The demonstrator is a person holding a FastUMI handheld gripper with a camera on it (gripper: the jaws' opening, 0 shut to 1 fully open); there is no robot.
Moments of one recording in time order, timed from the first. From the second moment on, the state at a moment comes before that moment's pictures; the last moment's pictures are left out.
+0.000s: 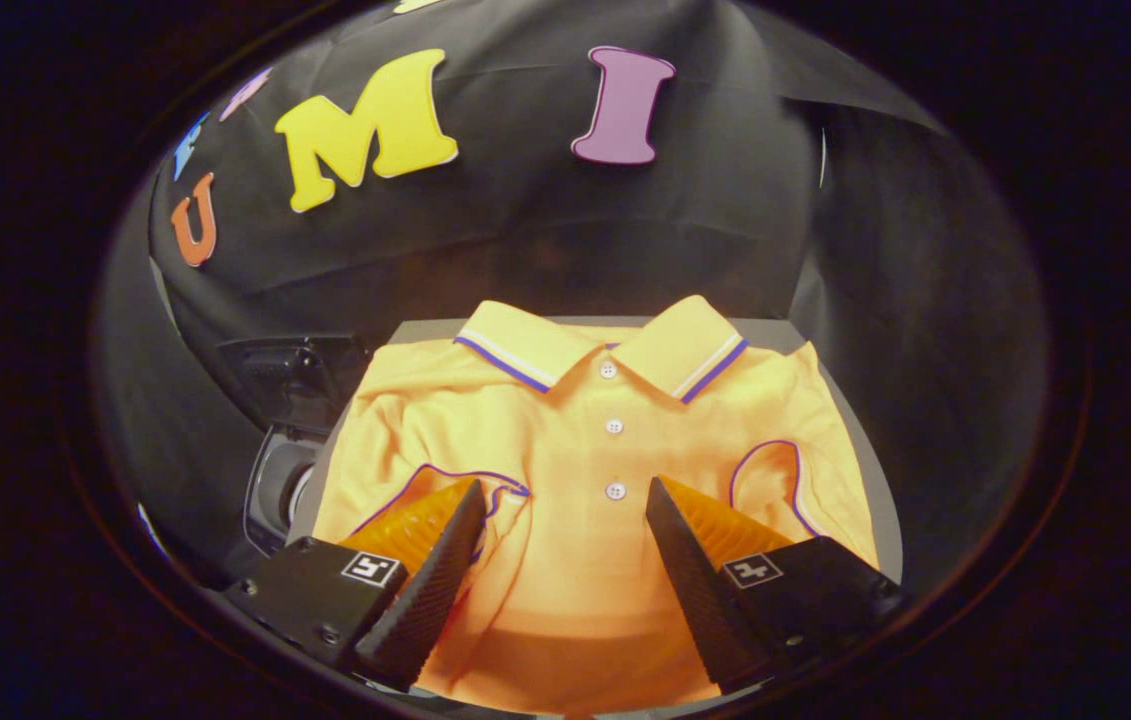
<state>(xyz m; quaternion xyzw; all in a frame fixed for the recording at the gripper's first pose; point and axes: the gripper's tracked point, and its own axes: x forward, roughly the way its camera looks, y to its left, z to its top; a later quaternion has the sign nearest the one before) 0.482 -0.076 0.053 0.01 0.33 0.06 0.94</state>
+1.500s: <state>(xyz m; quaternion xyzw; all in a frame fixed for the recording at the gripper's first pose) 0.426 0.015 0.219 0.04 0.27 0.14 0.95</state>
